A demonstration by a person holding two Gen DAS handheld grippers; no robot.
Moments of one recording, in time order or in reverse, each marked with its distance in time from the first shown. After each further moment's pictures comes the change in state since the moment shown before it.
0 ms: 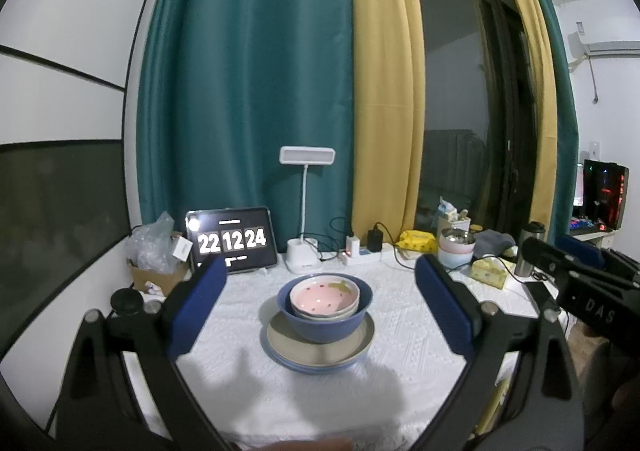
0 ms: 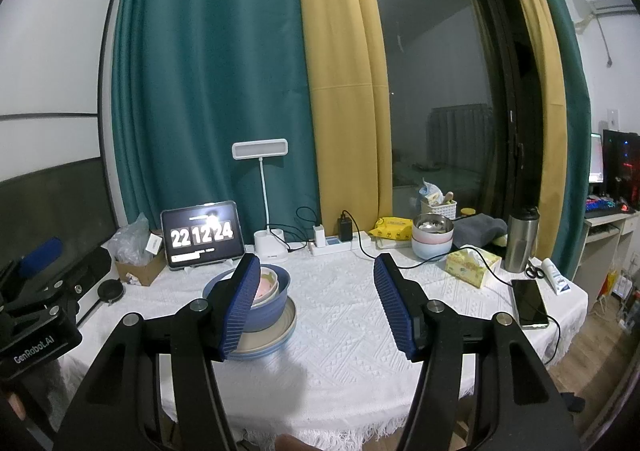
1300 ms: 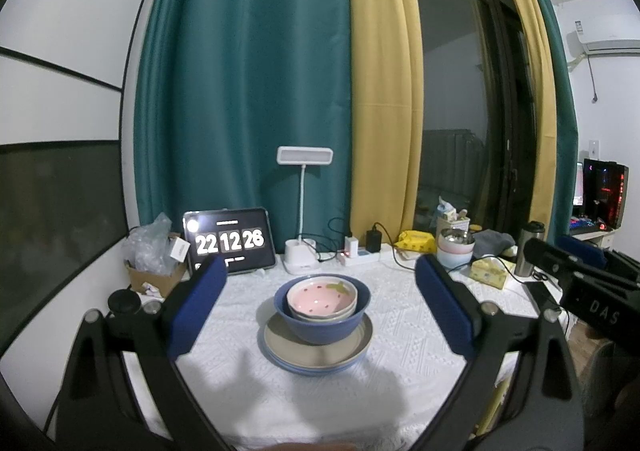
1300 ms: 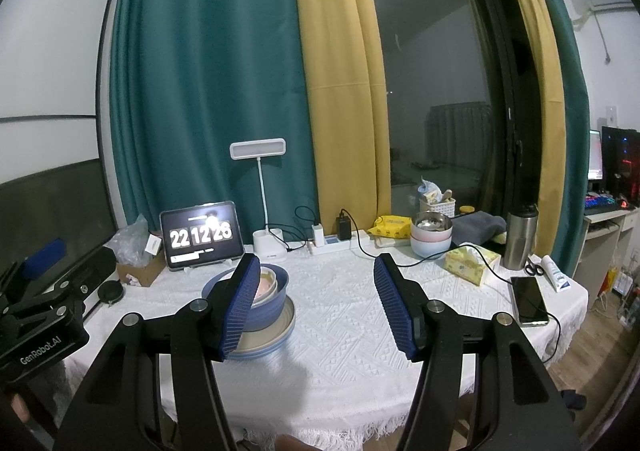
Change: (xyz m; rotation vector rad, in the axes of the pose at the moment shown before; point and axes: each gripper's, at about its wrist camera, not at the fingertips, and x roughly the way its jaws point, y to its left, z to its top) left arm 0.004 -0.001 -0.004 0.003 -0.002 -0.004; right arm 0.001 -0.001 -0.002 0.007 0.005 -0.003
